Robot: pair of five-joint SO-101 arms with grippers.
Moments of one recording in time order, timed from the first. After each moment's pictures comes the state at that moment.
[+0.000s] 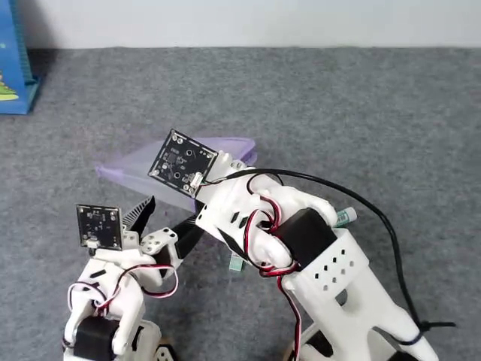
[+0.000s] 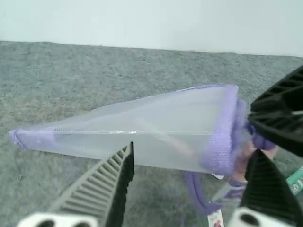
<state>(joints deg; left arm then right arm) 7.4 -103.5 79.6 60.5 14.9 -43.0 -35.0 15.6 70.9 24.7</state>
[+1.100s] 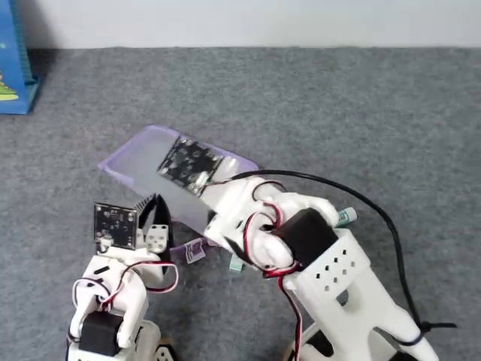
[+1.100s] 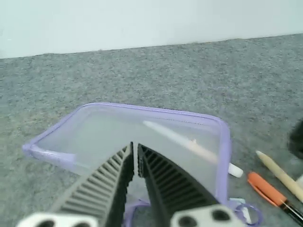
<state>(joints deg) 5.4 -103.6 84.0 55.9 6.8 -41.9 -35.1 15.6 81.2 18.4</state>
